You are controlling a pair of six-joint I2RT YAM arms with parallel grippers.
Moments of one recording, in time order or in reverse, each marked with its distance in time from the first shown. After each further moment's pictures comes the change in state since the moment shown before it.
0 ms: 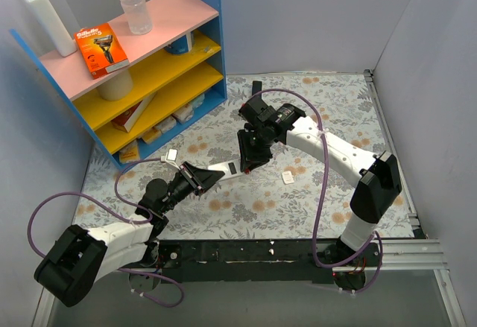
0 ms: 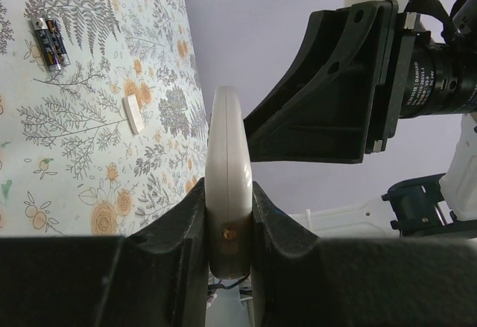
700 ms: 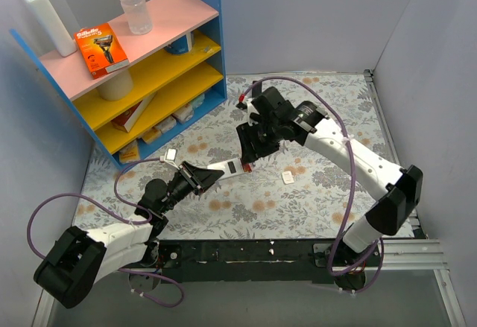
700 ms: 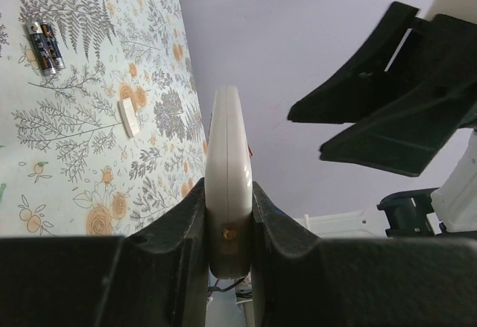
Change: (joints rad) left arm 0.000 -0.010 0.000 0.000 -0.005 -0.010; right arm -0.003 -0.112 0.031 0.005 -0.024 -0.238
